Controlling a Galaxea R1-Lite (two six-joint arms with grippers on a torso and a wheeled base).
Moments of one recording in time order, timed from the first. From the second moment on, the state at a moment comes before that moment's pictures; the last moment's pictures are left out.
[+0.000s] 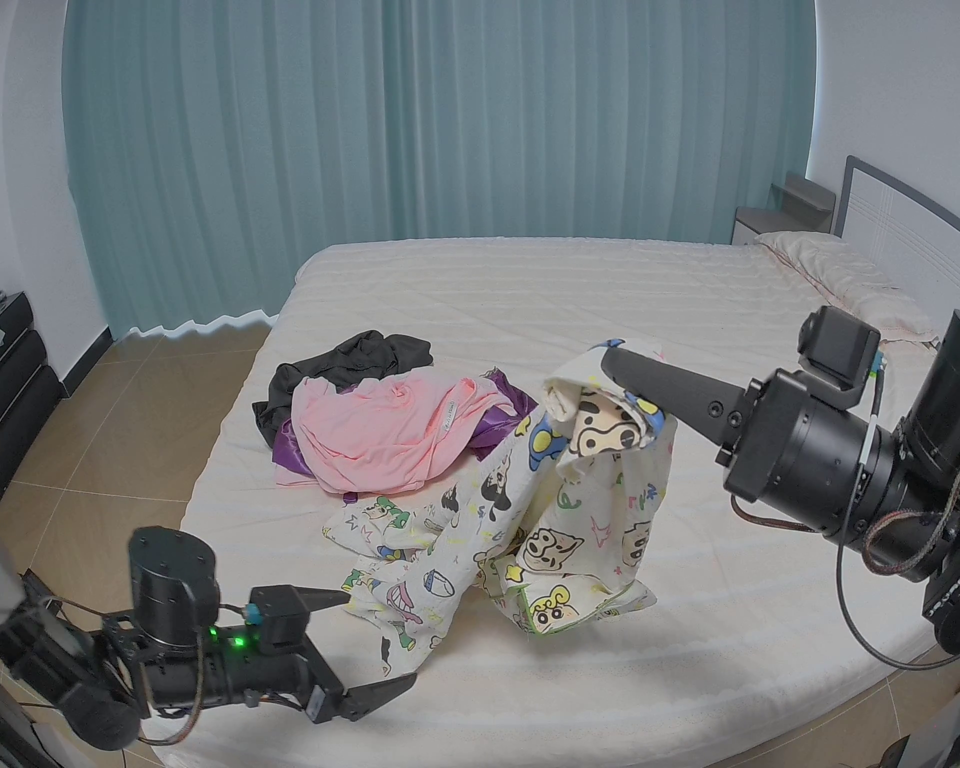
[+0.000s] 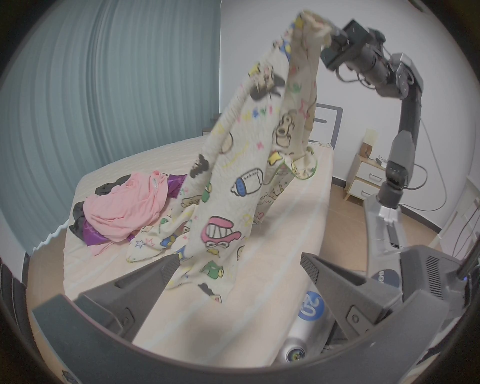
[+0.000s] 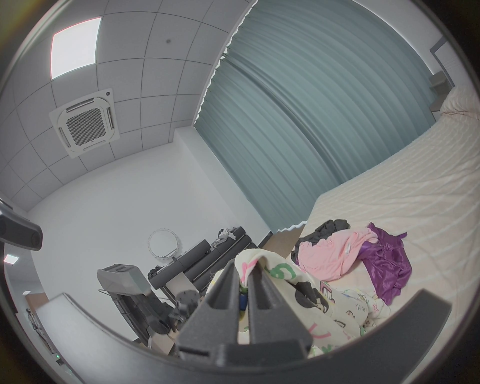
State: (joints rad) left arm -0.58 1.75 -0.16 -1.04 -0.19 0.18; right arm 0.81 1.51 -0.64 -1.03 0.11 0.55
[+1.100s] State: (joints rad) left arm -0.73 2.42 -0.32 -1.55 0.33 -0.10; right arm 0.79 1.54 -0.65 -1.07 0.10 0.56
